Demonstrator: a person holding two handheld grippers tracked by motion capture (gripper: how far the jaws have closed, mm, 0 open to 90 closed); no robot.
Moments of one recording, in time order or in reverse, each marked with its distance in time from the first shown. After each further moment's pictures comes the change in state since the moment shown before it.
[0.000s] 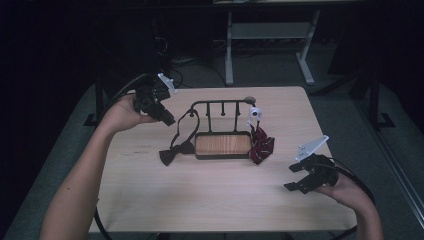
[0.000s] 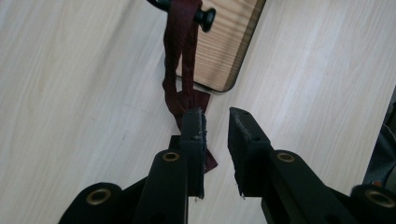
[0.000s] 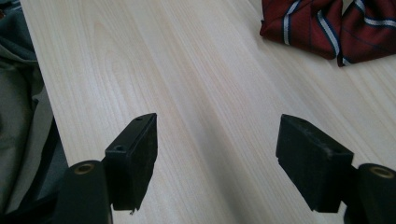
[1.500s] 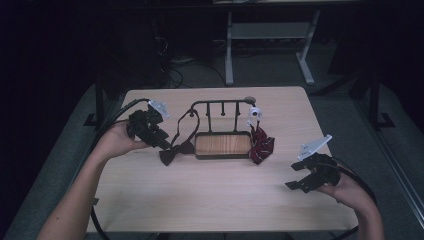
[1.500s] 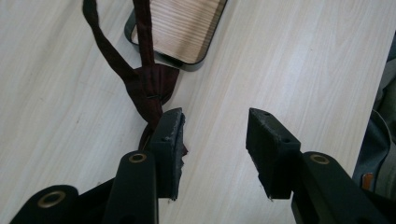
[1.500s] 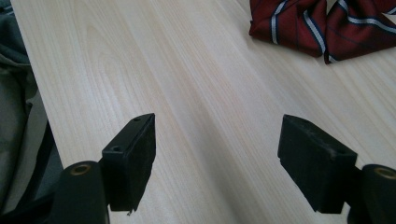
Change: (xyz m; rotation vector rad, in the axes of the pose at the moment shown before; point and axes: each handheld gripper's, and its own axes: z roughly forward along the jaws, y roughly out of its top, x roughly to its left) left arm -0.030 -0.048 0.029 -0.048 -0.034 -0.014; right arm -0.002 -0.003 -0.004 -0.011 -0.021 0.018
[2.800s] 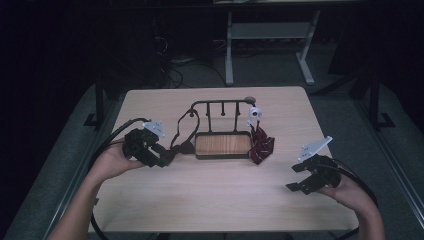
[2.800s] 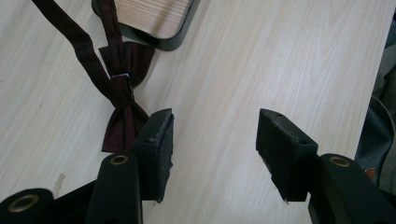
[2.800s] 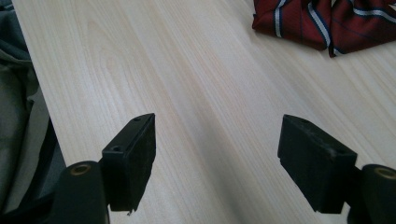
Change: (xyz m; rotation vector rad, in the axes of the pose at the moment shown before) left arm -0.027 -0.038 0.021 -0.038 0.007 0.000; right arm 0.002 -0.003 0.001 0.007 0.001 0.003
